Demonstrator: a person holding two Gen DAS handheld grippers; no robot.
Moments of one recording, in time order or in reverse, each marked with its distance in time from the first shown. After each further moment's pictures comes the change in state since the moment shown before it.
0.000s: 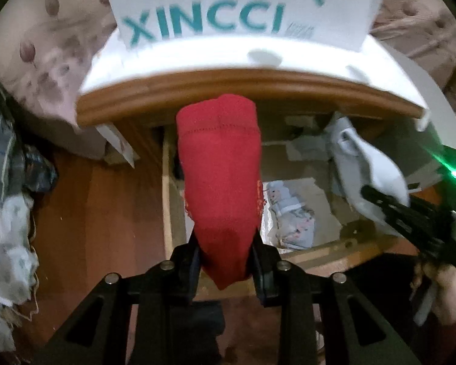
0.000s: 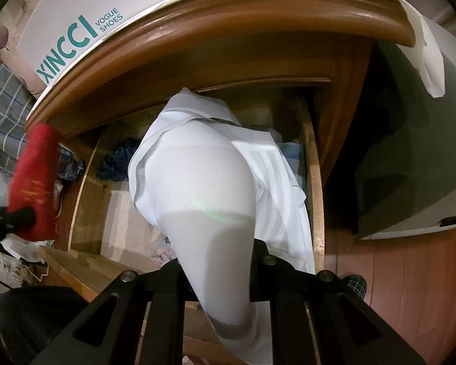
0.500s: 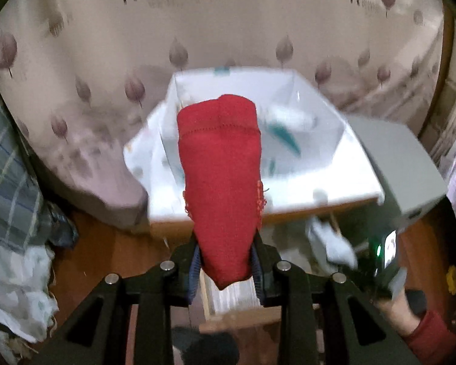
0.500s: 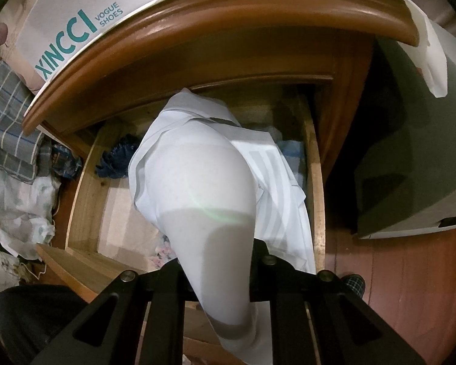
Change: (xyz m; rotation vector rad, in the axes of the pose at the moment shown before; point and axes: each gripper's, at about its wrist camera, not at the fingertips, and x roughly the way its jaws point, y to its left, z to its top) left arm -0.170 0.029 0.072 0.027 -0.301 0.003; right arm 0.005 0.001 0.001 -0.006 0.012 -0.008
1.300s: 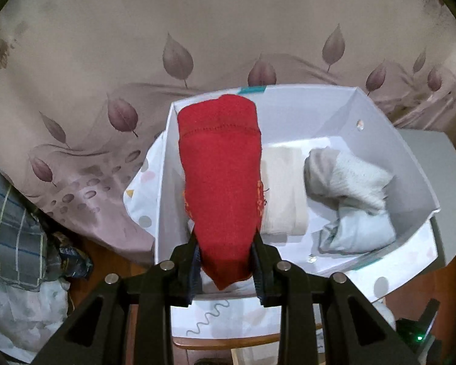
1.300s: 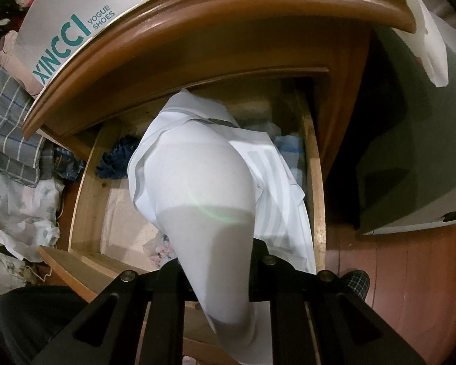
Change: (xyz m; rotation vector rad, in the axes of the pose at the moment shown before) left arm 0.158 0.027 0.128 0.045 0.108 0.081; right arm -0.001 -0.010 -0.003 0.023 0.010 0.022
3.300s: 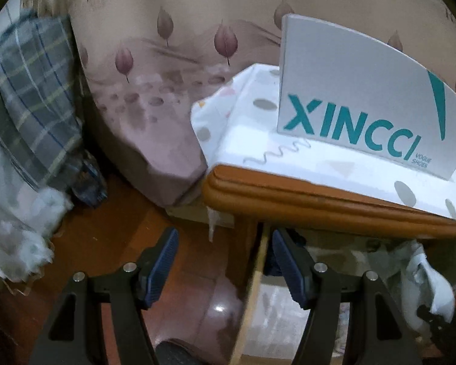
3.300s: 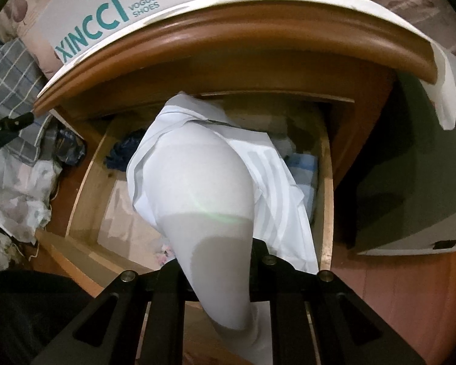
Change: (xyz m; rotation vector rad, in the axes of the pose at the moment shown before) left arm 0.019 0.028 -0.231 -0.375 -0.140 0.148; right arm -0.009 0.027 -0.003 -0.136 -0.034 -0.033
